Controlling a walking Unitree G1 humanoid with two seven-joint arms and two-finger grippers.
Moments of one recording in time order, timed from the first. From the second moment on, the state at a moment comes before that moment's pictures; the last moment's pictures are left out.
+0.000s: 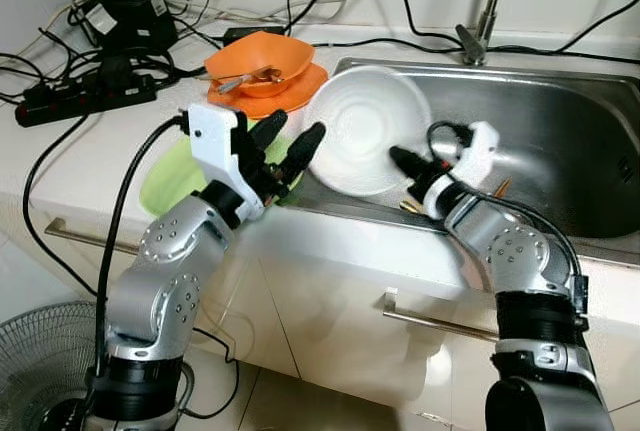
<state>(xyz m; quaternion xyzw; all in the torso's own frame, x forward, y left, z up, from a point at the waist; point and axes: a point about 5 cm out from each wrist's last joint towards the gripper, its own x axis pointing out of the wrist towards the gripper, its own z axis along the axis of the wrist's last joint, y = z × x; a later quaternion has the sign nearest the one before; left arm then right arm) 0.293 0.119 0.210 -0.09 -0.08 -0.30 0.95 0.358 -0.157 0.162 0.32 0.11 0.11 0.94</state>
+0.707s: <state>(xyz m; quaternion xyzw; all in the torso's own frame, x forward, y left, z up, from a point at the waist) 0.279 0.104 0.185 -0.06 0.00 -0.34 0.94 0.384 -0.182 0.139 0.03 0.18 0.05 0.98</state>
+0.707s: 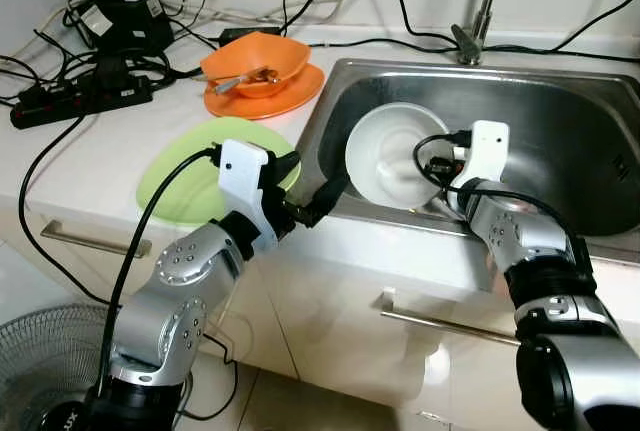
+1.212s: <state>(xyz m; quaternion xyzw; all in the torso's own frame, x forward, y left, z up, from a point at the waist) 0.274 0.101 0.182 -0.05 0.02 -0.35 0.93 0.394 -0.172 0.137 -0.06 0.21 0.12 0.97</state>
